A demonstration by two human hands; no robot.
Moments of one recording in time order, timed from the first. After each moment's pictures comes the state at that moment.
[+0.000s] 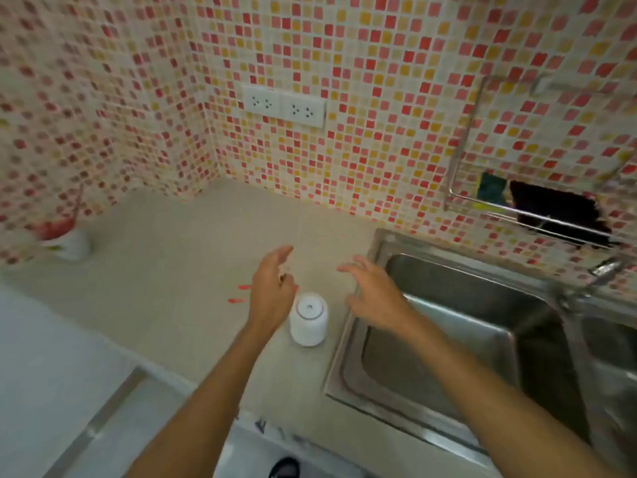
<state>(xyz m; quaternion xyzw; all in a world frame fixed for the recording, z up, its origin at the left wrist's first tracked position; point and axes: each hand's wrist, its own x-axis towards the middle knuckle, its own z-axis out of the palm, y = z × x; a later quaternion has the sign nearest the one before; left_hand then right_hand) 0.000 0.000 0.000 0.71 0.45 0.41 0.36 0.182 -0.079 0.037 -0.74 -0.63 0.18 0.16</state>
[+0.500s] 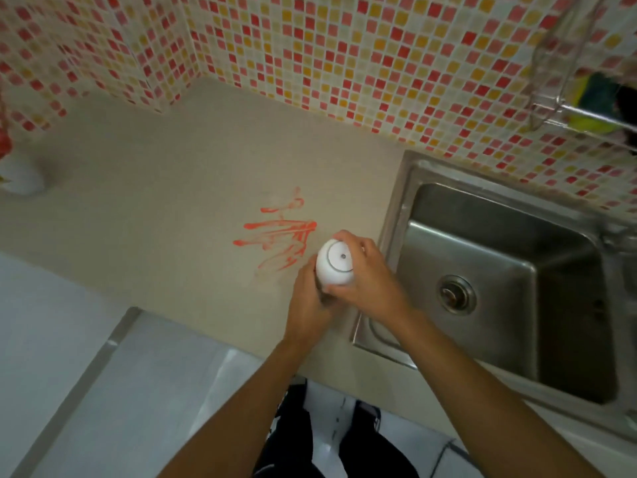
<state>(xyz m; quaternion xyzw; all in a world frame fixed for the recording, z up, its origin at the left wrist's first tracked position) -0.002 -0.036 -0.133 0.63 0.48 0.29 0.53 0.119 -0.063 -0.058 -0.76 -0.55 0.27 0.21</state>
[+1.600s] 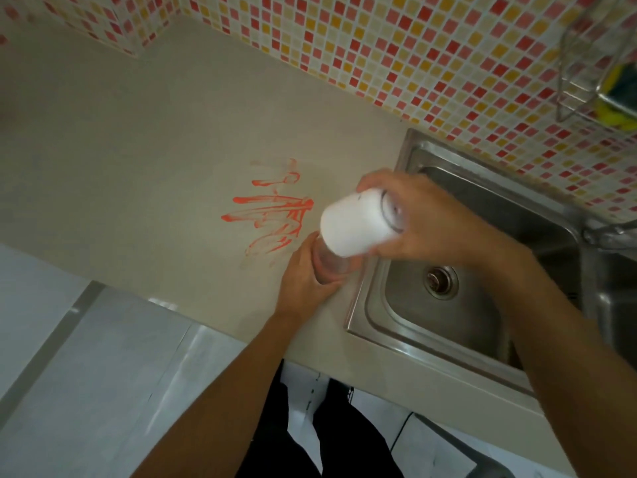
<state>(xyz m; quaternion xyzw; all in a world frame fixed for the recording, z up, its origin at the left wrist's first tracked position) -0.004 -0.016 -0.163 0.68 0.48 0.25 0.50 0.167 -0.030 0.050 -0.69 -0.67 0.26 0.08</state>
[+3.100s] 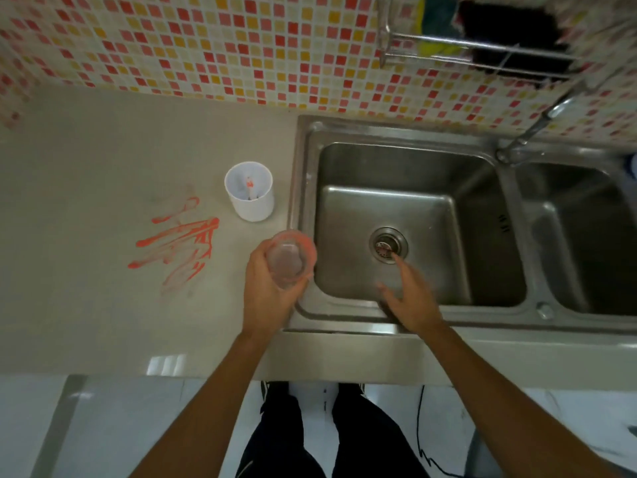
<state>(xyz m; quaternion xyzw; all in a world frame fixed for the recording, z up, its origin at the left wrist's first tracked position) 0.058 -0.066 -0.112 0.72 0.42 0.28 0.48 0.256 -0.249 -0.143 -0.89 -0.31 0.24 0.22</state>
